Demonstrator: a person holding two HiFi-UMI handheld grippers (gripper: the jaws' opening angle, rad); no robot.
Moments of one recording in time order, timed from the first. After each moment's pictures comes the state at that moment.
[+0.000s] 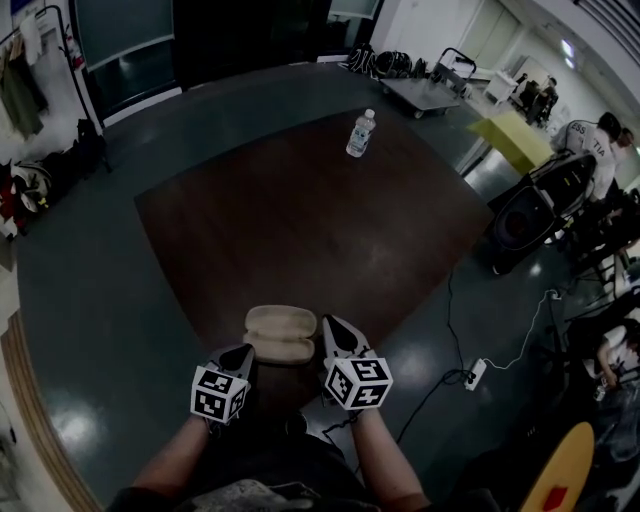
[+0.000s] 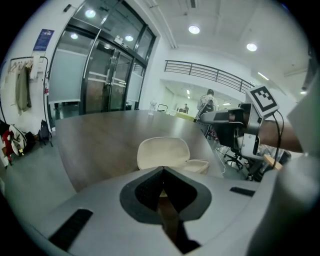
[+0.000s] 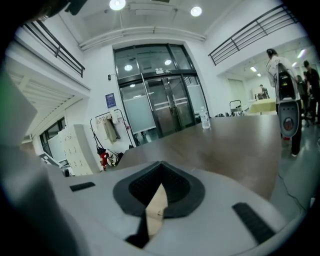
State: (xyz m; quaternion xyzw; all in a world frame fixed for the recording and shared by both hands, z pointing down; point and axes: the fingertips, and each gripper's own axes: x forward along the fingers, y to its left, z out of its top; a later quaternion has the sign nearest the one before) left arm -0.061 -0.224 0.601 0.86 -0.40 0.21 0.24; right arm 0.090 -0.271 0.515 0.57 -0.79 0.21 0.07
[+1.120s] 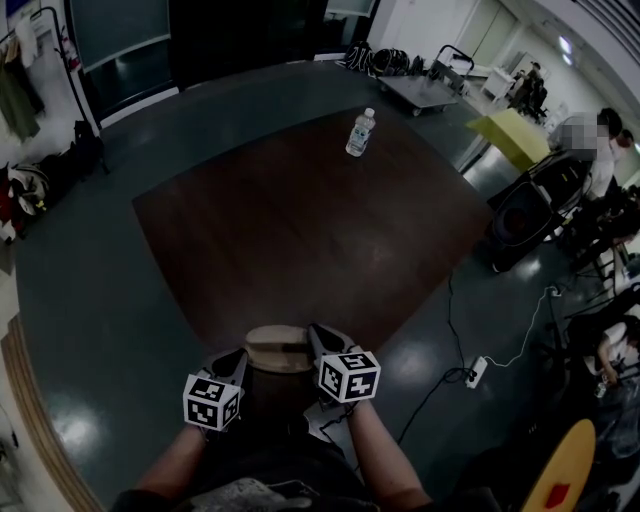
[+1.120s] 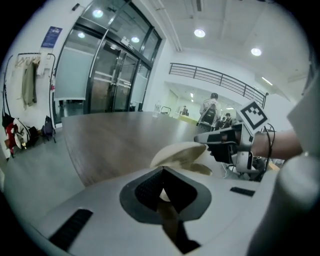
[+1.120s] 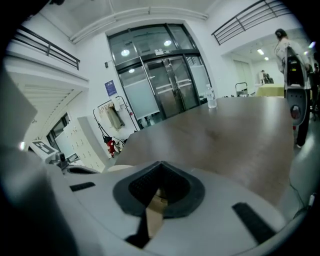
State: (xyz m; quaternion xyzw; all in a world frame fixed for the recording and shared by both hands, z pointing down) left arm -0.073 -0.214 0.594 0.85 -0.42 0.19 0.25; right arm 0.071 -0.263 0.569 0.52 -0.80 0.28 0.14
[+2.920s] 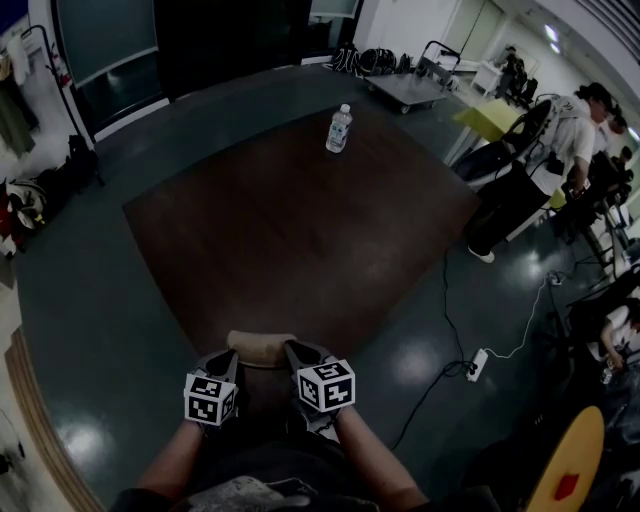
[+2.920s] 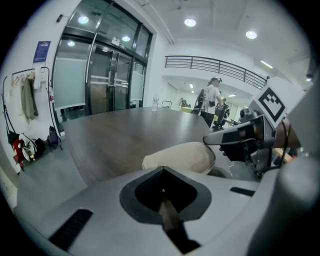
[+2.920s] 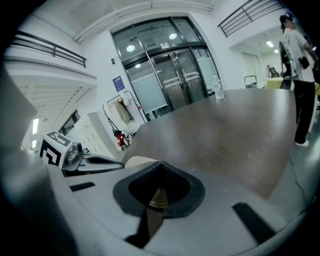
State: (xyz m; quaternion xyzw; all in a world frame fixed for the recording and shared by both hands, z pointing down) left arm -0.057 -0.195 0.623 0.84 -0.43 0.25 0.21; right arm 0.062 -0.207 0.597 0.47 -0.82 0.29 0.15
